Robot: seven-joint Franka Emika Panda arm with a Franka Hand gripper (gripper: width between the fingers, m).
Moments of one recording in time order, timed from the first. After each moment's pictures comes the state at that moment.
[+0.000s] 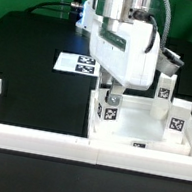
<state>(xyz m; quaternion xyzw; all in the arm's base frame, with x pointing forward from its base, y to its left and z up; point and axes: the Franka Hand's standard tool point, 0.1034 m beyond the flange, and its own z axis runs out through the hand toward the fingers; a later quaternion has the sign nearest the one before) 0.652 -0.015 0.083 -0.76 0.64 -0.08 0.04</state>
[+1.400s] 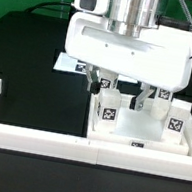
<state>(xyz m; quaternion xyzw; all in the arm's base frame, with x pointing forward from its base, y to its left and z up) 0.651 -0.008 0.081 -0.96 0.26 -0.09 0.00</state>
